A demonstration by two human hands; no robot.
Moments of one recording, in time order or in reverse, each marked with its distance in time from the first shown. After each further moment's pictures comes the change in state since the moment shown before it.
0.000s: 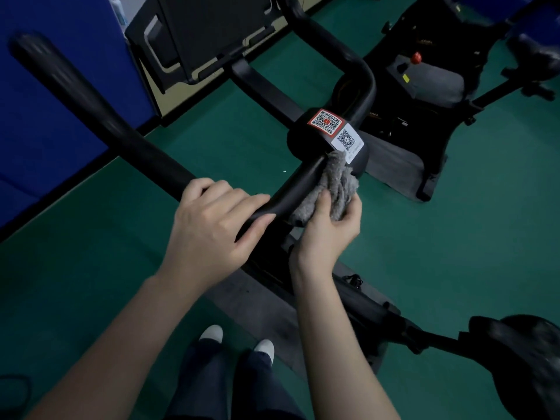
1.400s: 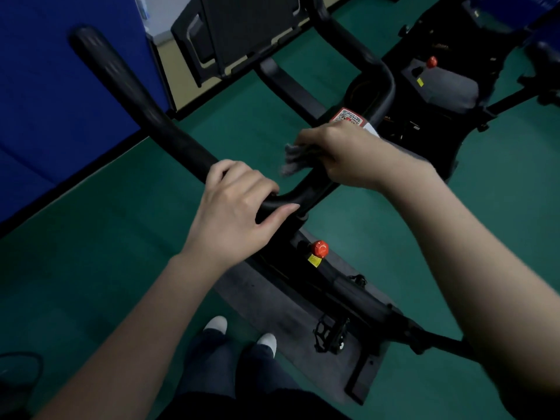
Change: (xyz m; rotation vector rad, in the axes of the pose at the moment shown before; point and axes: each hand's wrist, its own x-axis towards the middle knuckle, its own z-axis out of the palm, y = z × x) left_hand 0.003 -0.001 -0.010 -0.098 0.000 -0.124; right_hand 0.072 -0.090 0.050 -1.374 -1.431 -0.970
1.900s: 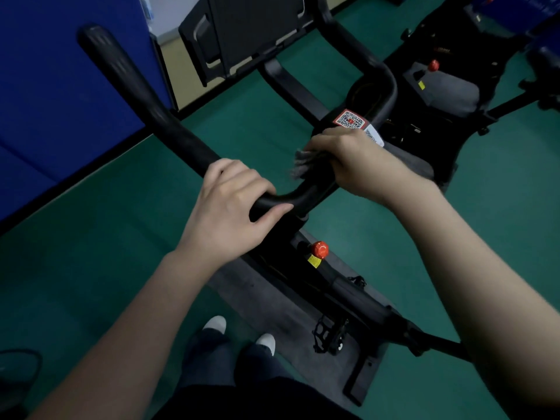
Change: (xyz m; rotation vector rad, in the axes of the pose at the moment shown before) left_hand -0.002 -0.006 -0.004 -0.043 -0.051 -0.036; right_hand -0.014 -0.003 0.008 0.087 0.100 0.026
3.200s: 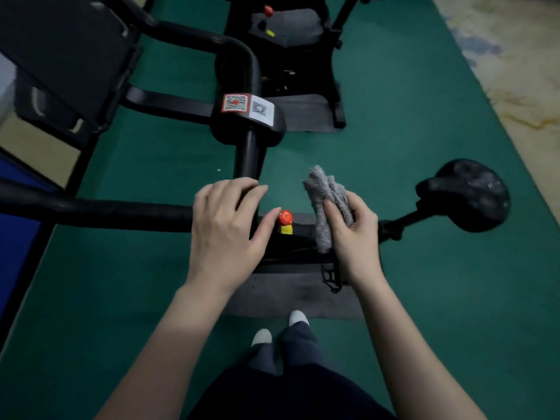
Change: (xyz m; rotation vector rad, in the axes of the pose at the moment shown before) left_hand 0.001 0.018 -0.001 -0.146 -0.150 0.392; right_hand -0.131 -0.102 0.102 0.787 1.101 1.116
